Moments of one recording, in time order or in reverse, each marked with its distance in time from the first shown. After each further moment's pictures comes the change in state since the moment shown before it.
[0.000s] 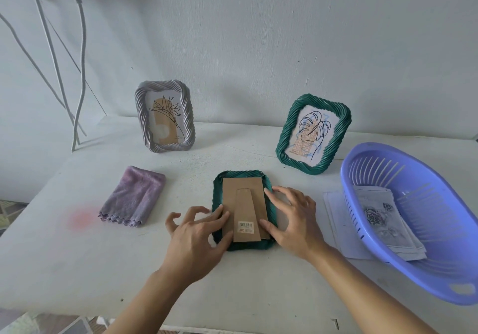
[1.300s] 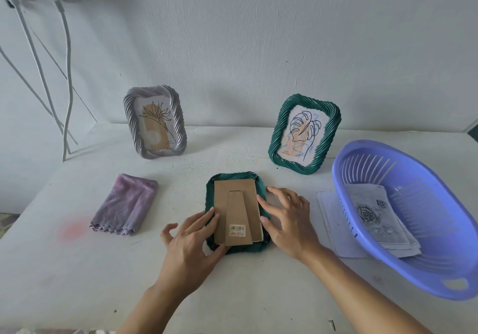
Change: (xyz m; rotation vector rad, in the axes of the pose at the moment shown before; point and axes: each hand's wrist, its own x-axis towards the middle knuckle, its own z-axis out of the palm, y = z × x) left_hand -0.005 -0.004 0.012 -0.084 0.041 0.020; right_hand 0.002 0.004 0.003 -0.040 -0.048 0.004
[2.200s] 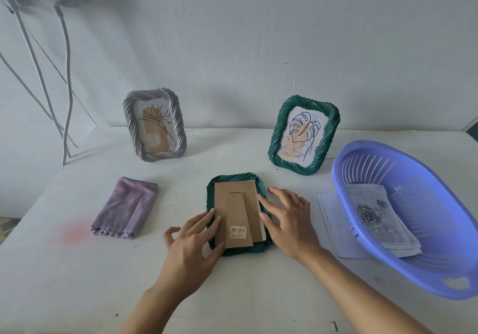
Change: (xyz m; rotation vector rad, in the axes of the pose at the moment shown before) left_hand 0.002 -0.004 -0.004 -0.005 -0.085 0.019; right_hand 0.001 -0.002 0.006 -0.032 0.035 0.057
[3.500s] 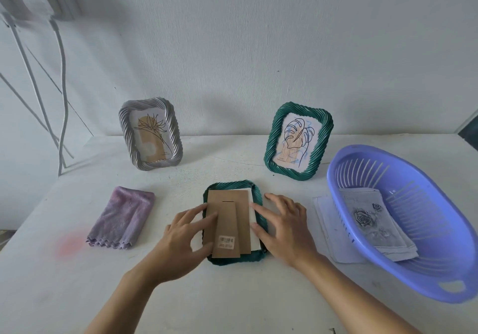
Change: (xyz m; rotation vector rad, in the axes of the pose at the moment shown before) left_hand 0.035 -0.016 -0.036 -0.115 -0.297 0.057; right_hand -0.002 -0.008 -0.010 0.033 -0.014 0.010
